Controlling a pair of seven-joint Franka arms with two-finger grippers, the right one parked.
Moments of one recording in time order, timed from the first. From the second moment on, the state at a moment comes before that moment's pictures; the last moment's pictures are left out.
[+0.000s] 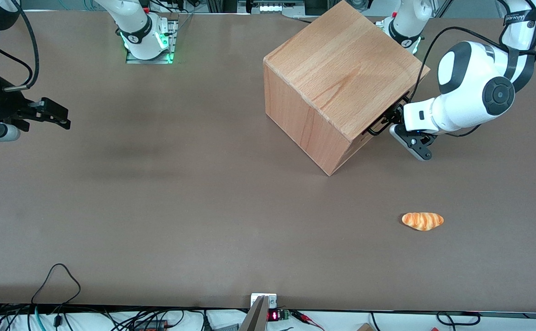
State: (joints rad) arm -0.12 0.07 -0.05 -2.09 -0.24 1.96 0.61
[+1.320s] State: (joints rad) arm -0.12 0.20 0.22 -1.93 -0.26 2.27 0.67
